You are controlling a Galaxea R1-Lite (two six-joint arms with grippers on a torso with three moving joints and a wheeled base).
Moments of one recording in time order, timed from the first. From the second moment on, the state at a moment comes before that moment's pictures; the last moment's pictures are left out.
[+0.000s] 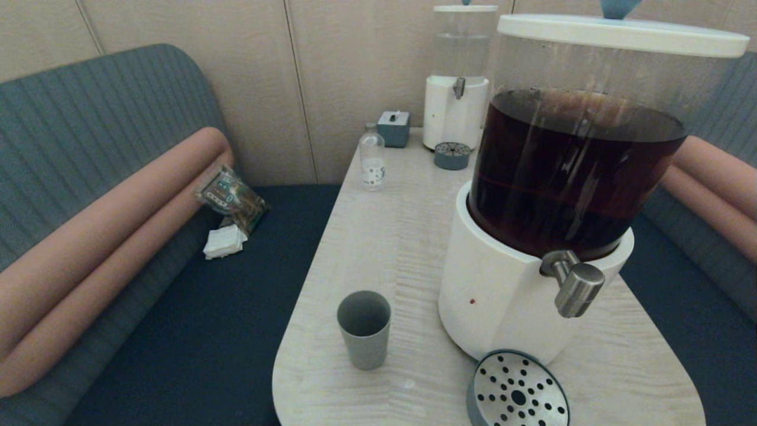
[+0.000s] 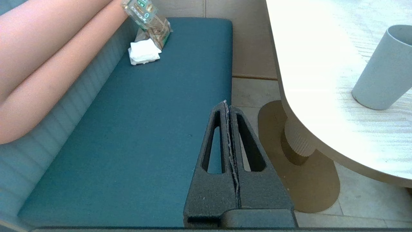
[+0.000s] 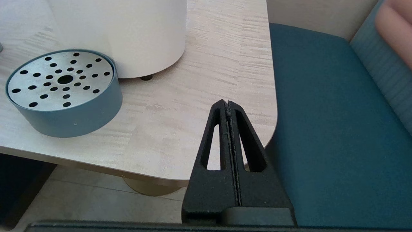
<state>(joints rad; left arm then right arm) 0.01 0.00 0.00 -0.01 0.01 -0.04 0.01 0.00 0.00 0.00 0.02 -0.07</state>
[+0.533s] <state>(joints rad) 0.01 0.01 -0.13 0.02 -0.04 -0.03 0.01 0.00 0.00 0.00 0.02 -0.07</state>
